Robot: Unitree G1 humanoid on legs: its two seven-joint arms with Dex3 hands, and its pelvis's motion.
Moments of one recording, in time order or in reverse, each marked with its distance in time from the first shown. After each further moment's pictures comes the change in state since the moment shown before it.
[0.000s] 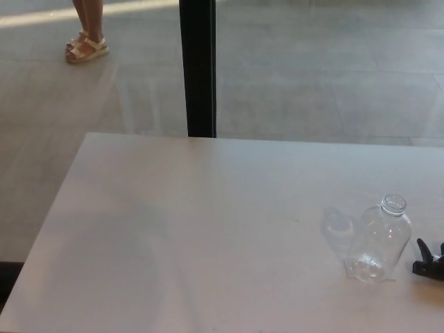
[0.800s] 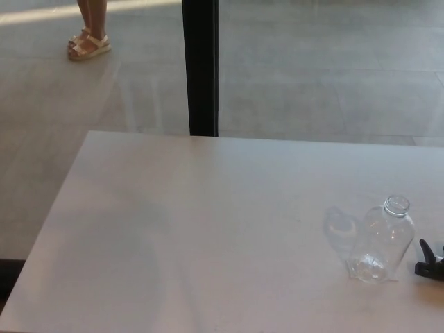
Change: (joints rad) left_arm 0.002 0.000 0.000 -0.005 0.000 -0.002 -0.012; right_arm 0.008 -0.254 0.300 -0.654 -0.289 0.000 0.044
